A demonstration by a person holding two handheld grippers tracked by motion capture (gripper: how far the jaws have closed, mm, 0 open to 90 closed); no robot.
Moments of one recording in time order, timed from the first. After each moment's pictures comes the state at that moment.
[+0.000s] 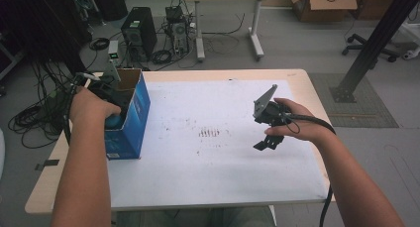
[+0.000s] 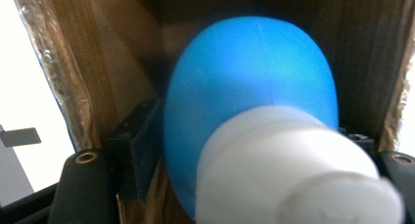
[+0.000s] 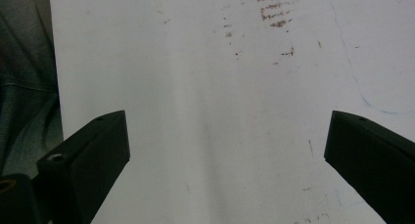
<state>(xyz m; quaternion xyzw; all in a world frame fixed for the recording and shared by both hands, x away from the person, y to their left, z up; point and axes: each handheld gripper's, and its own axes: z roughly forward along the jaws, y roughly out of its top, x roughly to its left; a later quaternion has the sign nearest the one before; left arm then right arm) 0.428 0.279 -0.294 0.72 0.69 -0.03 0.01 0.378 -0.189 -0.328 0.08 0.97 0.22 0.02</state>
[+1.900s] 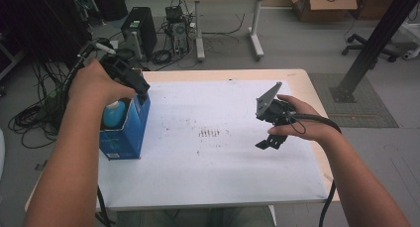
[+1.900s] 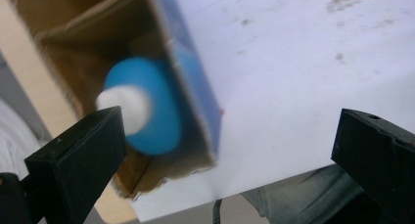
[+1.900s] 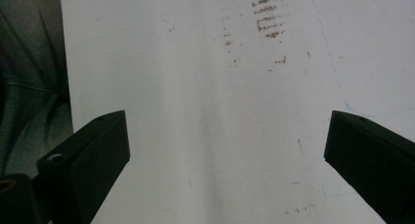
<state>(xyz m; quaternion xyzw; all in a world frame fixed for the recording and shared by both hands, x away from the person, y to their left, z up) 0.402 0.192 -0.191 0.83 0.56 0.04 0.03 0.367 -0.191 -0.307 0.07 0.97 0.23 0.04</state>
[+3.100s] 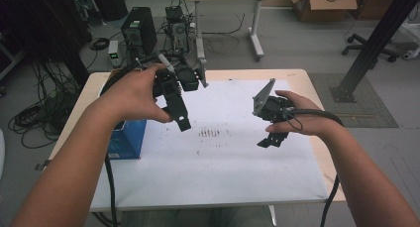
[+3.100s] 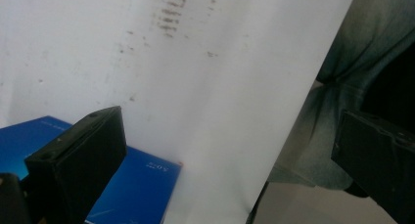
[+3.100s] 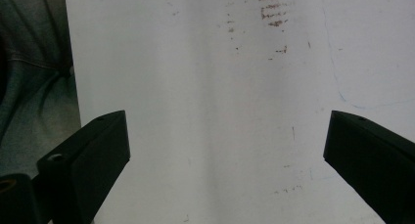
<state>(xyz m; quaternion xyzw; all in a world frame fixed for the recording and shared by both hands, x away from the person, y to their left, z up) 0.341 0.077 -0.191 0.98 0.18 0.03 0.05 0.365 -0.180 -0.290 0.05 0.98 0.17 0.04</state>
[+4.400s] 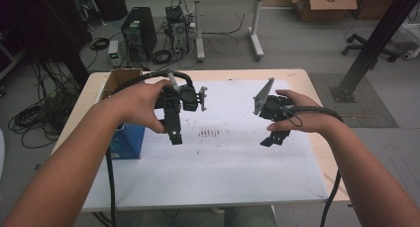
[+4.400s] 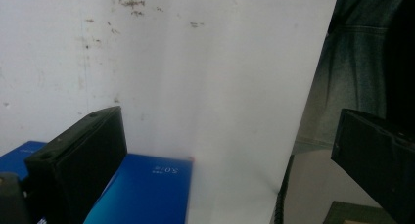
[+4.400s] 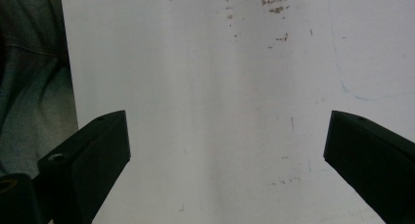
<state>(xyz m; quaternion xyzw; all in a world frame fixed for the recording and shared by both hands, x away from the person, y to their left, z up) 0.353 0.079 -0.238 1.00 0.09 0.00 -0.01 0.373 -0.184 -0.293 0.05 0.99 0.16 0.03</state>
